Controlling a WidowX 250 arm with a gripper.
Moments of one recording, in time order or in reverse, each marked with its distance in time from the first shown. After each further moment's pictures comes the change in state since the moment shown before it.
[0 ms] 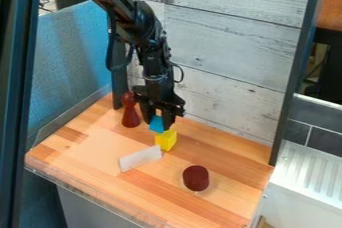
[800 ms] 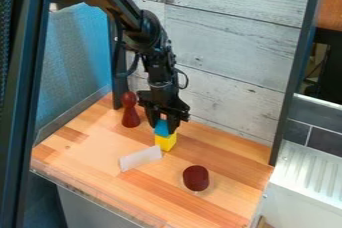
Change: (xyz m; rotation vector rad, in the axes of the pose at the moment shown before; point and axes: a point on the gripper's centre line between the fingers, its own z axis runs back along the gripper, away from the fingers) arm 0.006 -0.005 -0.012 0.013 -0.037 0.003
